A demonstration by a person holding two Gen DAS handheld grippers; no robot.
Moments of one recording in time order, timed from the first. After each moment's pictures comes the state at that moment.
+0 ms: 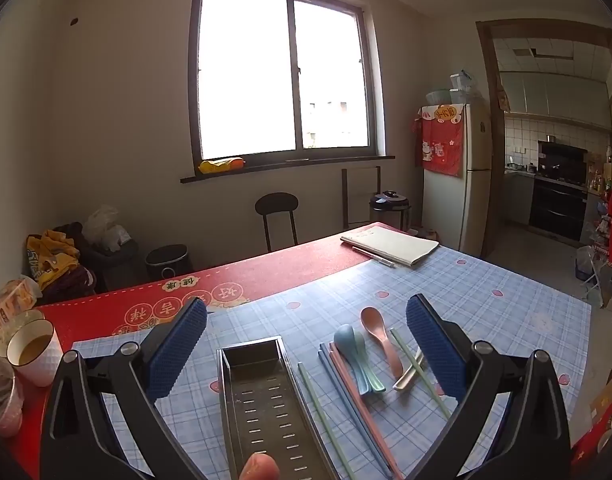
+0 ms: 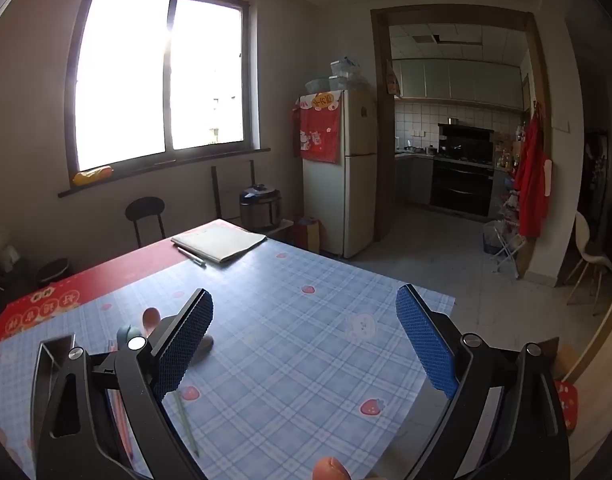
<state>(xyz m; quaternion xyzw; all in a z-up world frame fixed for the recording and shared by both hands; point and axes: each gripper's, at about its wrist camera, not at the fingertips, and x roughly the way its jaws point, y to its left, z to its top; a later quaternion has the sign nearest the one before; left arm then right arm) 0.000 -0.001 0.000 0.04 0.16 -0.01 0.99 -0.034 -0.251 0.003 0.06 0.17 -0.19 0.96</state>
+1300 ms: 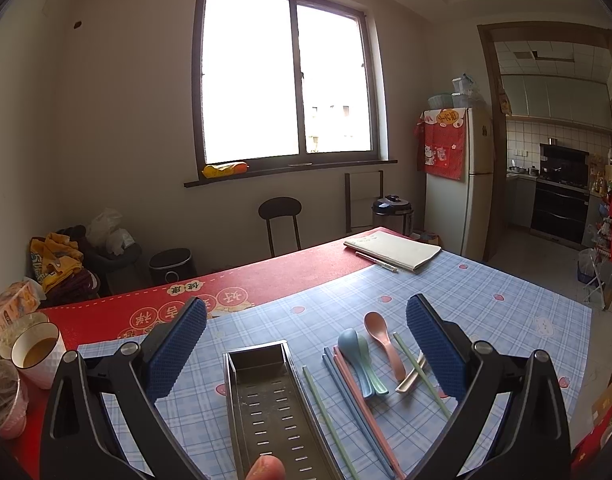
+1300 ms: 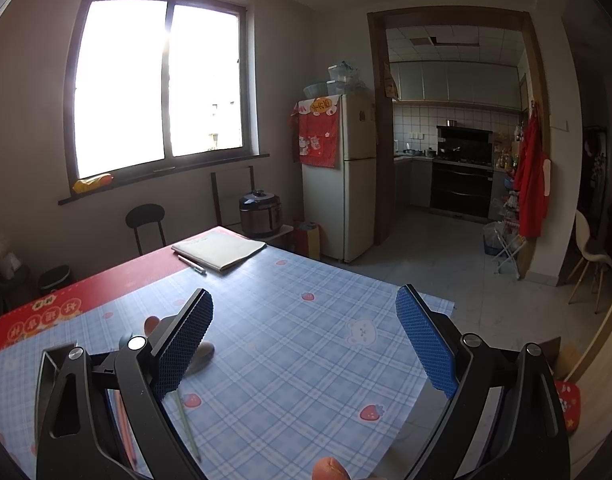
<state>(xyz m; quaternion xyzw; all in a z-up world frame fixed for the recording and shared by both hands) -0.003 0.003 0.010 0.04 0.15 0.00 0.99 -0.036 -0.253 0.012 0.06 0.17 -0.19 0.97</state>
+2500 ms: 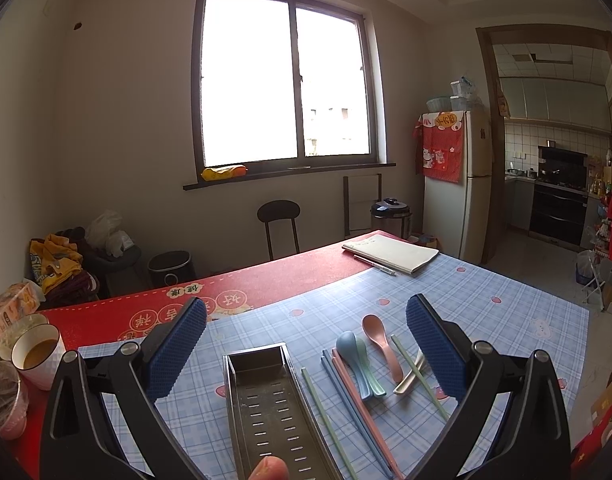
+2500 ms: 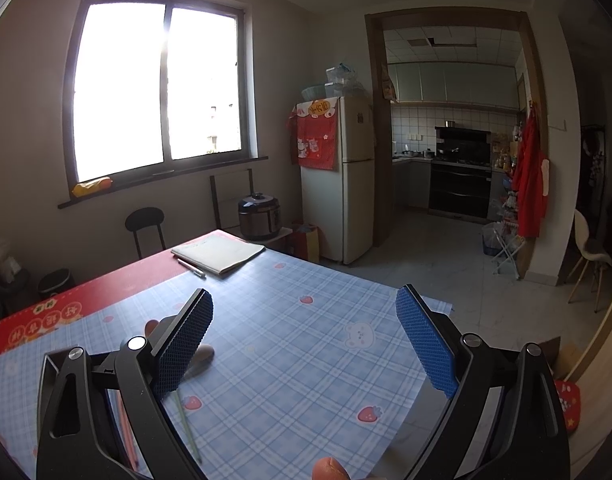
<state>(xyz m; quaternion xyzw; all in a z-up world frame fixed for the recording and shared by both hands) -0.005 0.005 0.015 0.04 0.15 0.00 0.99 -0.038 -0.256 0.018 0.07 0.16 -0.19 0.97</state>
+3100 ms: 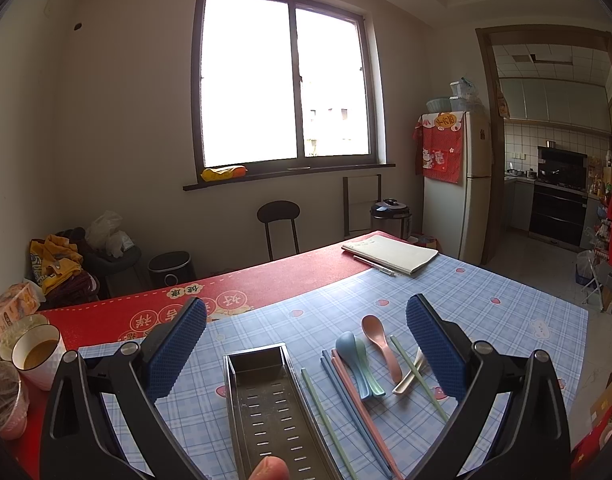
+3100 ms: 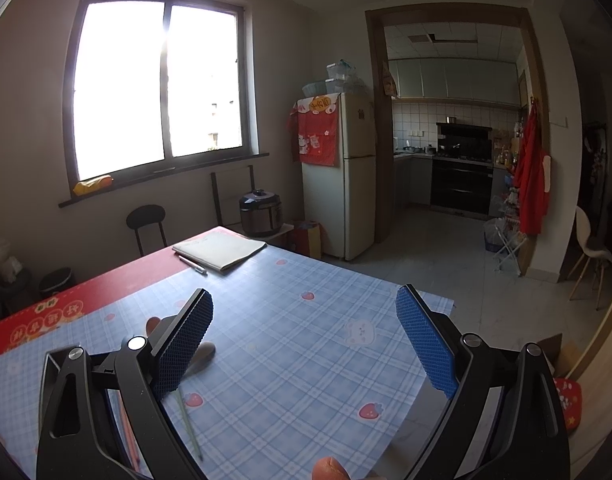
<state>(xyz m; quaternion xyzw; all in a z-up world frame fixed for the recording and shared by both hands) -0.006 0.005 0.016 0.04 0.15 0.00 0.99 -0.038 -0.258 0.016 0.07 0.17 -0.19 0.97</state>
